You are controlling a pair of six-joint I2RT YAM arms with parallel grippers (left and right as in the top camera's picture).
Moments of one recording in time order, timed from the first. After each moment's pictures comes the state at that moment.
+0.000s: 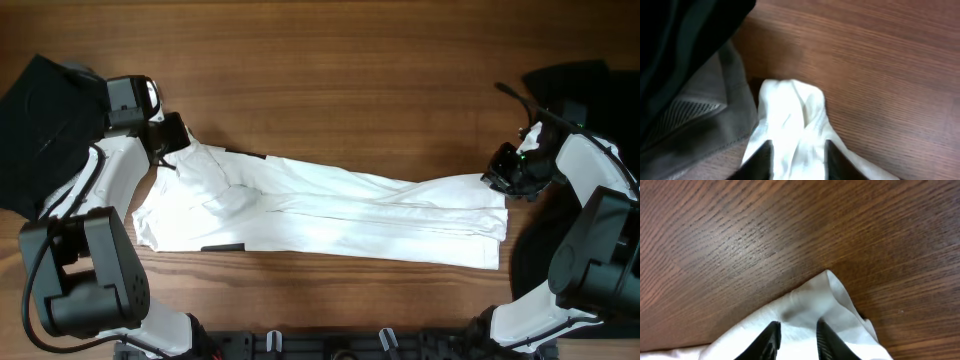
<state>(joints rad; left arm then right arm) 0.16 1.75 1.08 -0.40 0.01 -0.14 -0.34 1.80 1.08 -0.80 -0.26 0.27</state>
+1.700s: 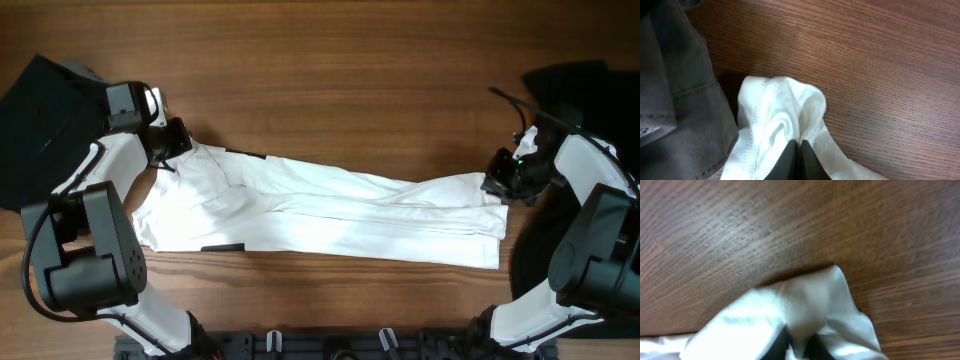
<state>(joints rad) 0.20 1.86 1.08 -0.35 0.13 -0.13 -0.34 1.81 1.07 -0.83 -0.28 0.21</state>
